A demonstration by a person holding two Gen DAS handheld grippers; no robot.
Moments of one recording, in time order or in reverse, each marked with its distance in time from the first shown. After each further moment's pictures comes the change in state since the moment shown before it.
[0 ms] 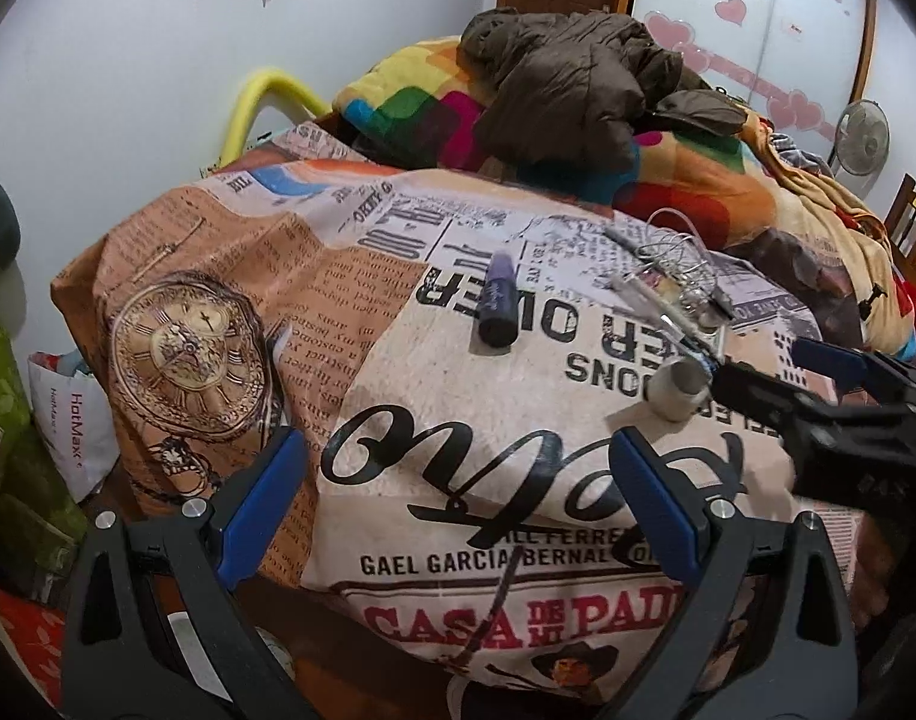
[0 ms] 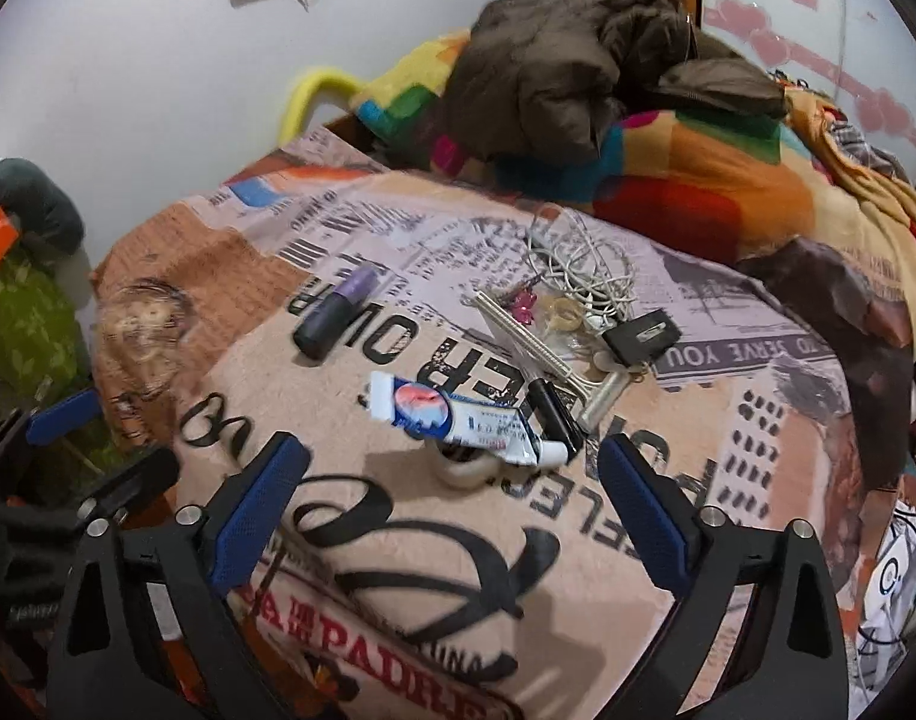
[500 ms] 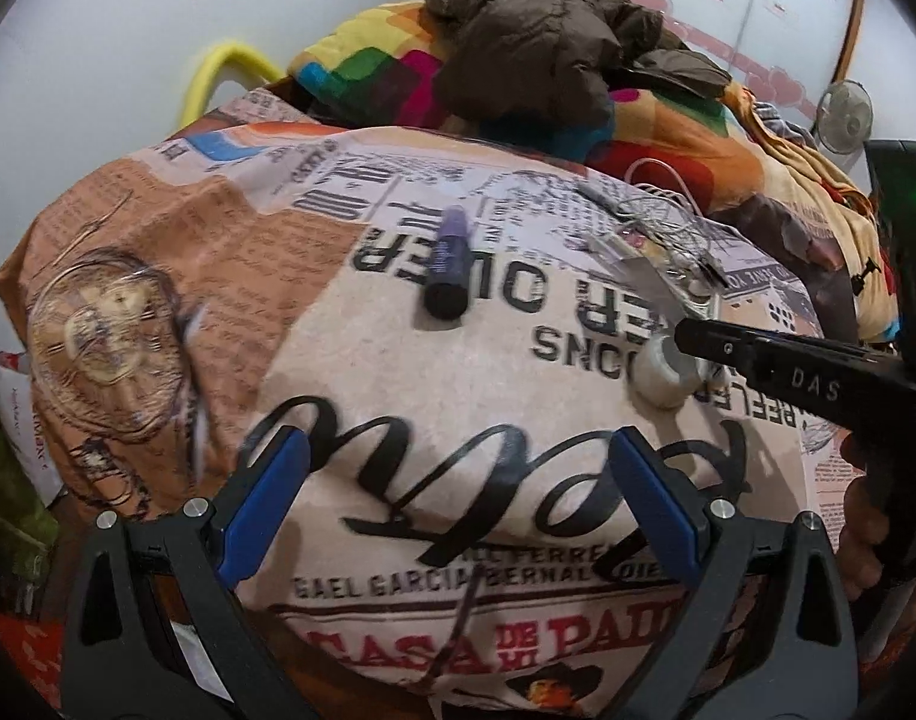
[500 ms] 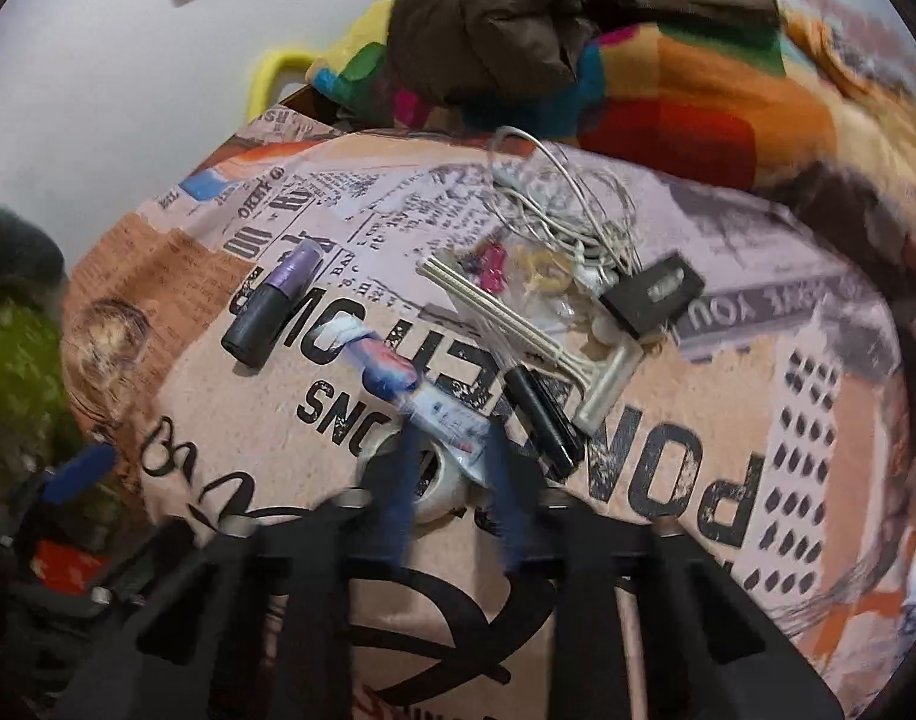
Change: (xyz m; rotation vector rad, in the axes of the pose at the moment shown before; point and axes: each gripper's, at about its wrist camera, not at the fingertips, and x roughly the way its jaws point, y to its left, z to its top) left arm 0.046 -0.023 0.000 0.030 0.068 -0.084; right arm 0.036 -0.039 0.005 0.148 0.085 0.076
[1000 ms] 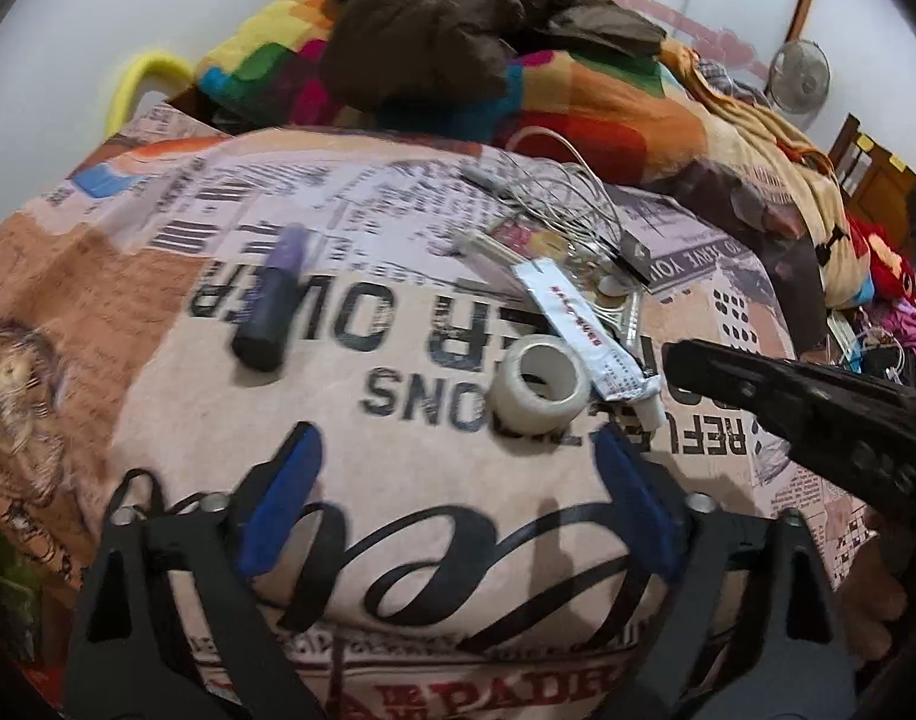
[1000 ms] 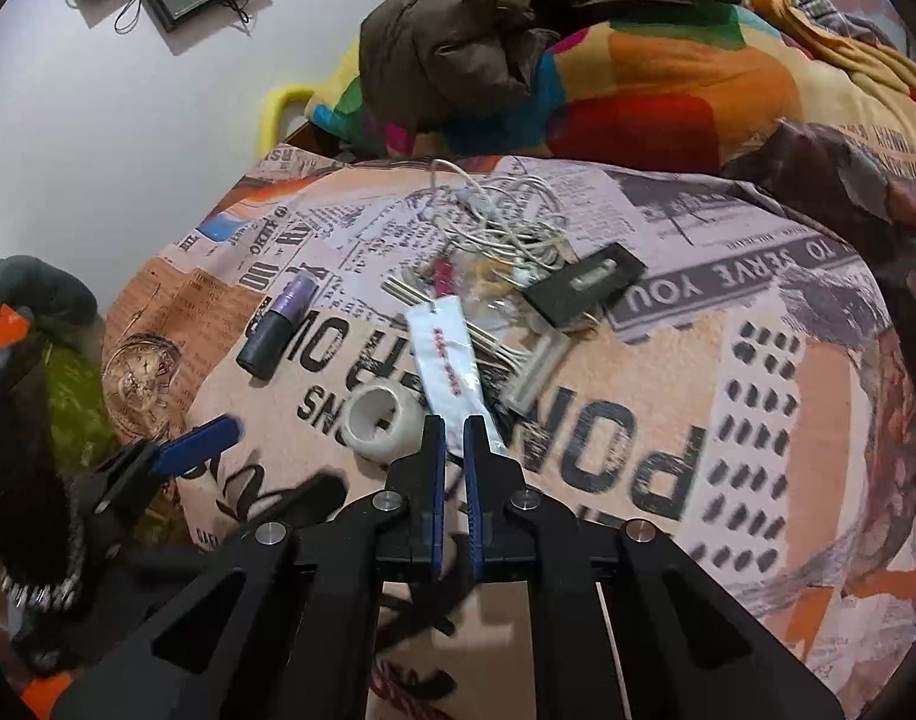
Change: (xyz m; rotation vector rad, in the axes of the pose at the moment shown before) left arm 0.041 -0.065 0.029 0.092 0.068 -0.108; right arm -0.032 -0.034 -0.009 0.035 -0.033 0.051
